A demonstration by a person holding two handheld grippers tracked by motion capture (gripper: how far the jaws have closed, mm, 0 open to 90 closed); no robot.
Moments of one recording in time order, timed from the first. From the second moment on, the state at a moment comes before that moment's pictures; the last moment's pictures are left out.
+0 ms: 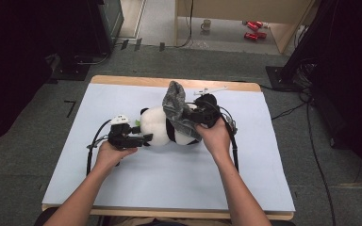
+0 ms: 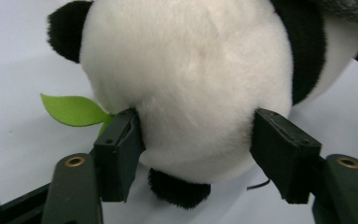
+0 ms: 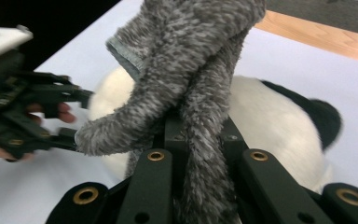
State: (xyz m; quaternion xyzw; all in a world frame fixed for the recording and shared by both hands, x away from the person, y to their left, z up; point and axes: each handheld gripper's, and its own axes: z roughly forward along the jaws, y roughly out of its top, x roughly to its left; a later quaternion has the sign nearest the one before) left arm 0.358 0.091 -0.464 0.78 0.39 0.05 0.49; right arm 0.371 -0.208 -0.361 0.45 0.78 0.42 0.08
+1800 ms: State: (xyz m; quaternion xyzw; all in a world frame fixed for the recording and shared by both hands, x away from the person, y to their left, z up) left arm 0.357 0.082 -0.455 0.78 0.40 0.06 0.48; right arm 0.381 -0.199 -0.373 0.45 0.80 0.37 0.08
